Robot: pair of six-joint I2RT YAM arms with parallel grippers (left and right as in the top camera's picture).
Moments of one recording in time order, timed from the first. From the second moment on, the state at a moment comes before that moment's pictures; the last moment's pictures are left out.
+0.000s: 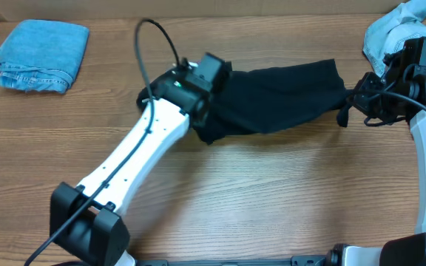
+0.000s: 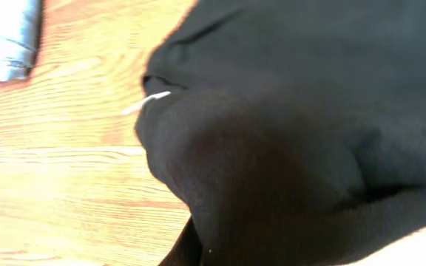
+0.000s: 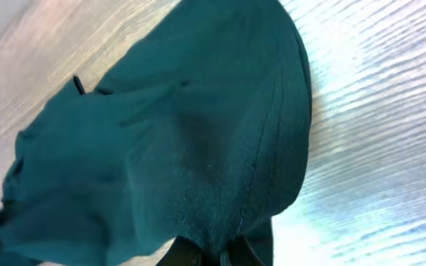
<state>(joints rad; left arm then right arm) -0.53 1.77 1.61 -1.13 -0.46 -0.39 -0.19 1.52 1.49 -1.11 -0.25 0.38</state>
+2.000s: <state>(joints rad) -0.33 2.02 1.77 -1.19 -0.20 -0.32 -0.16 1.78 1.49 -1.07 -0.25 0.36</state>
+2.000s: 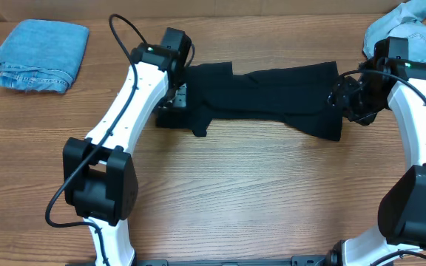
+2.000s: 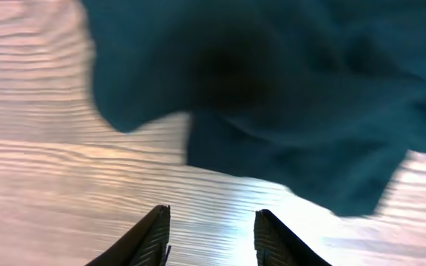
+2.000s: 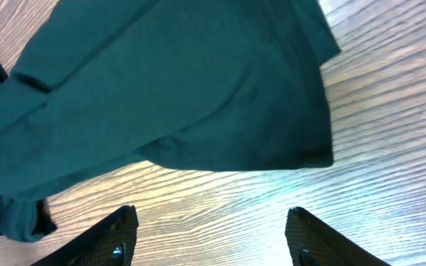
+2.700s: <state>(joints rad) -0.57 2.09 1.56 -0.91 -0.28 -0.29 -0.16 1.78 1.49 -1.07 -0.25 0.36</state>
